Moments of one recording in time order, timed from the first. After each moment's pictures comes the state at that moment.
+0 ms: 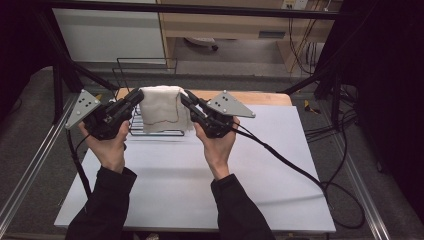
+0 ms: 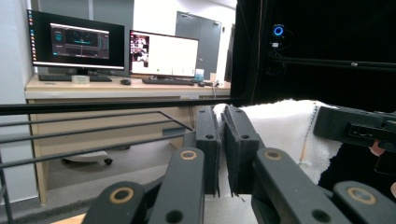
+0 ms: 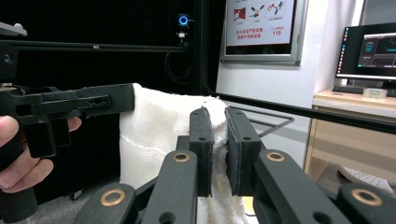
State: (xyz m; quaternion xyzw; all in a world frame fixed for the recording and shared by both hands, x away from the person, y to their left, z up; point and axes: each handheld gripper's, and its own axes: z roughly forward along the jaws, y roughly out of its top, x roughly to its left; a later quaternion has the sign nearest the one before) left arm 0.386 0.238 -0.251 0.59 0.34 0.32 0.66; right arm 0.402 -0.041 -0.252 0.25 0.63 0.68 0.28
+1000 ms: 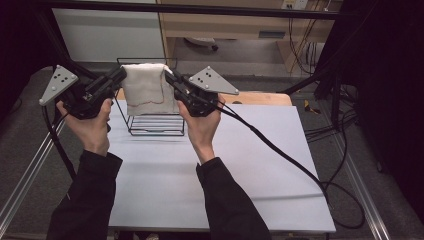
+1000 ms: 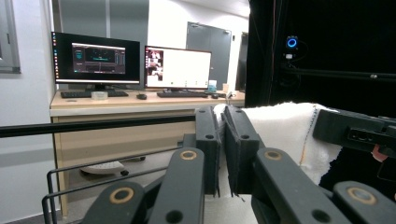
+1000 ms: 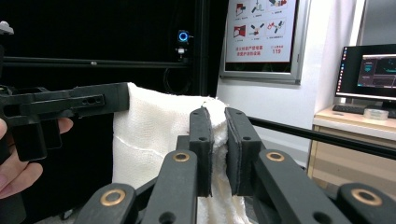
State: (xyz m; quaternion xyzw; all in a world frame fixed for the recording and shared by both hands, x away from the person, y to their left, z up) left arm 0.403 0.265 -0.207 0.58 0.34 0.34 0.66; right arm 0.426 -0.007 -0.214 0.24 0.62 0.69 0.29
